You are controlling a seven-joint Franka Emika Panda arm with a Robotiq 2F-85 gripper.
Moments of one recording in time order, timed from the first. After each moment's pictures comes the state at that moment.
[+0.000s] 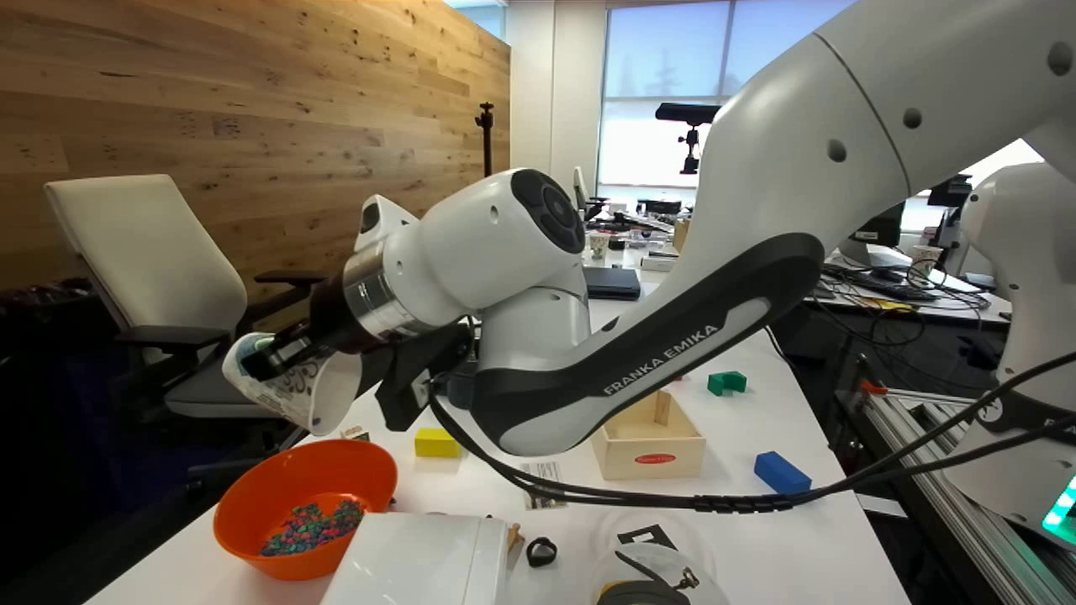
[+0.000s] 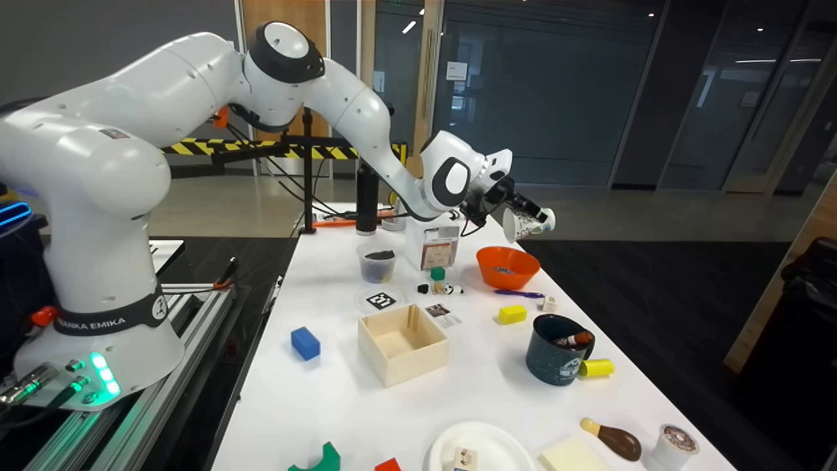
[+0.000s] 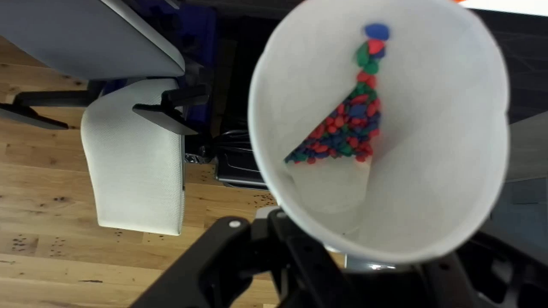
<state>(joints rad) 1.05 1.04 -0.88 -1.63 0.20 3.33 0.57</state>
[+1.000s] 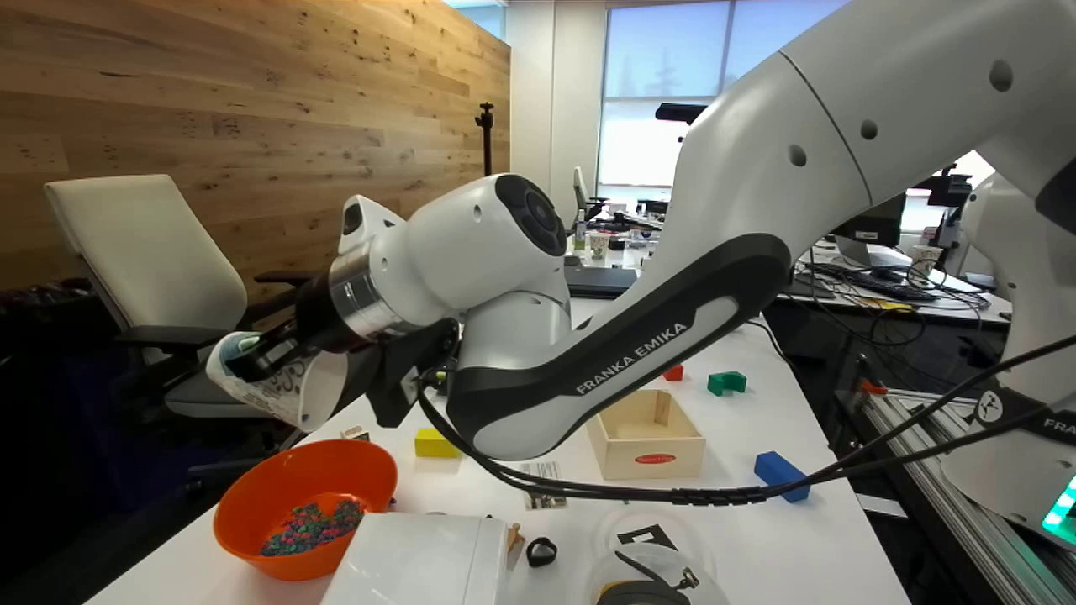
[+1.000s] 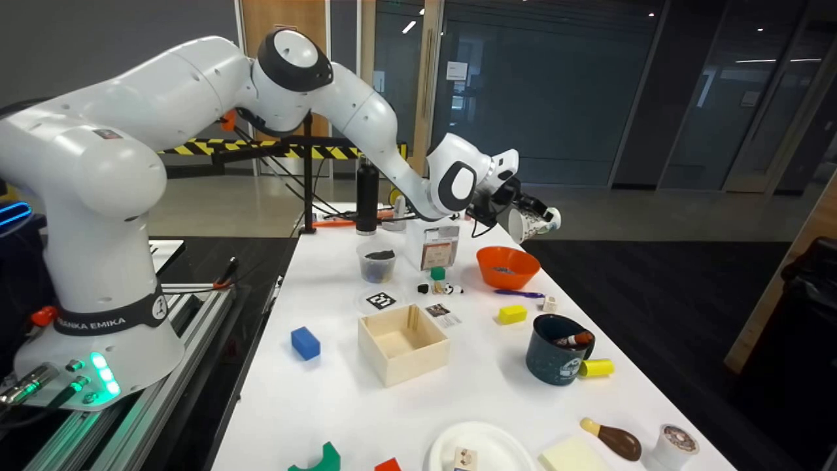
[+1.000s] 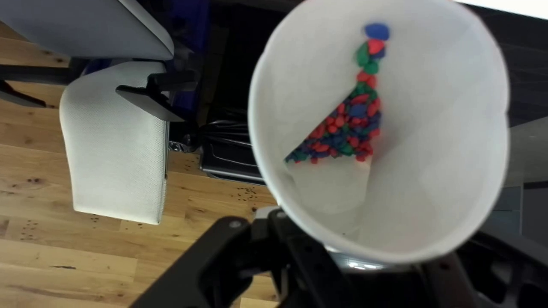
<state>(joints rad) 0.98 1.06 -0.83 -1.55 0.24 3.34 0.42</state>
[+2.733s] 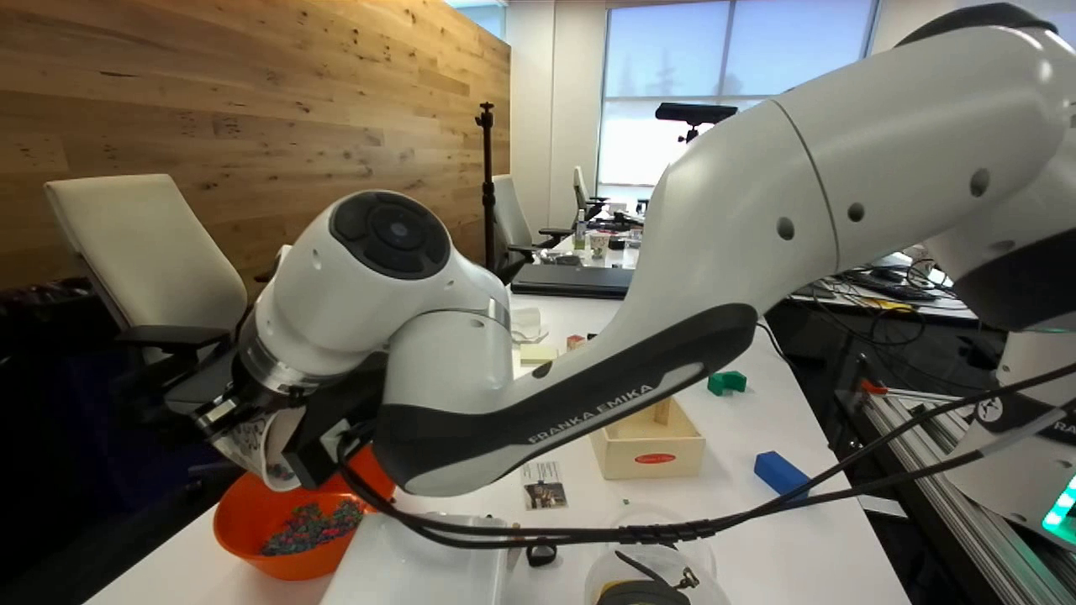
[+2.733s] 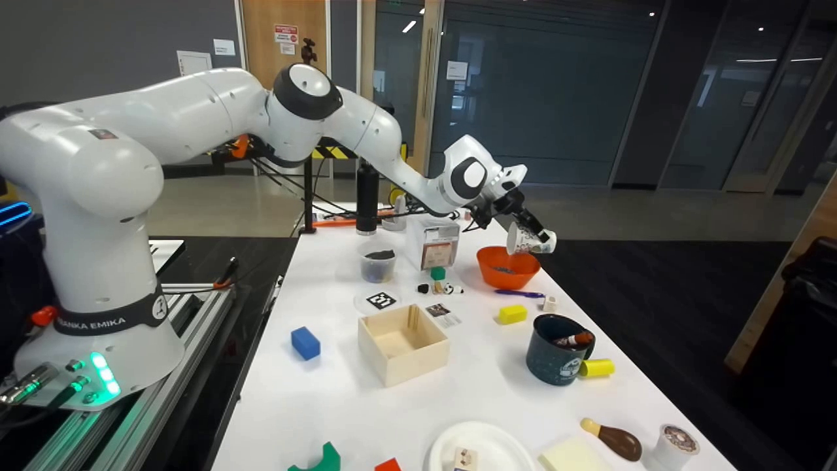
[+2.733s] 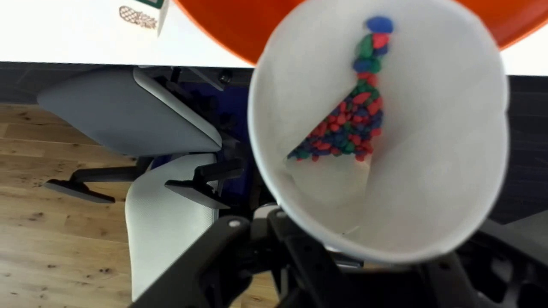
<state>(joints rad) 0.93 1.24 -0.89 -1.18 0.20 2.83 0.72</state>
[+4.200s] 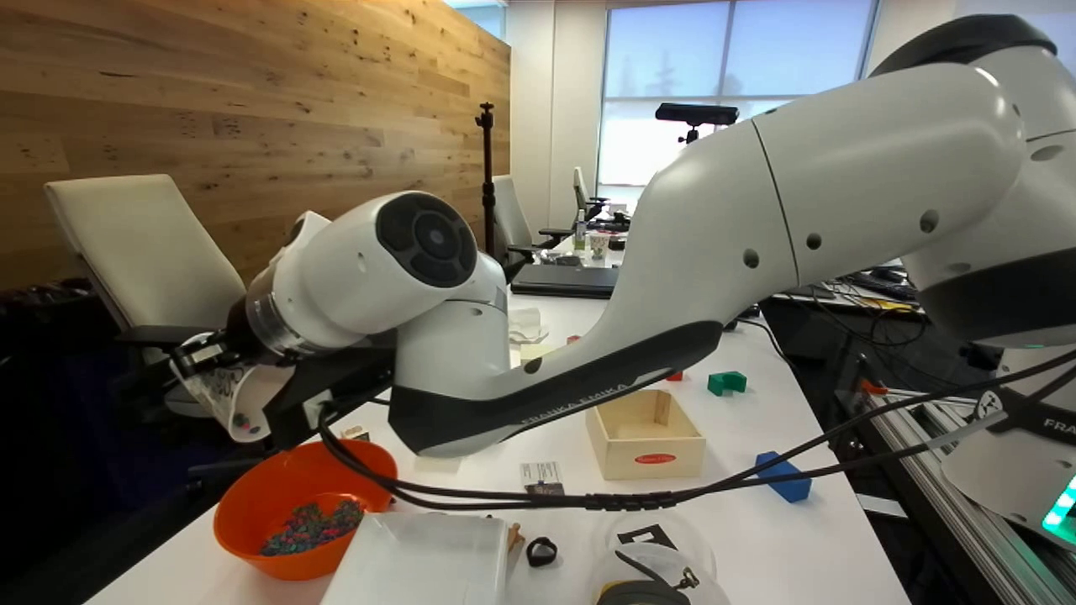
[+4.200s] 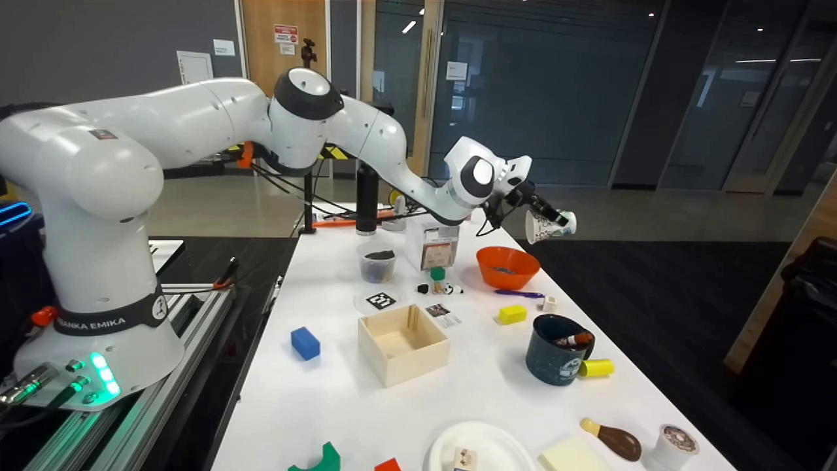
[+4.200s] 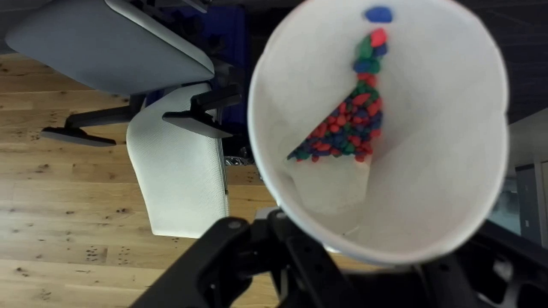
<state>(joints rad) 0.93 1.30 -1.02 -1.19 0.13 3.03 0.97</state>
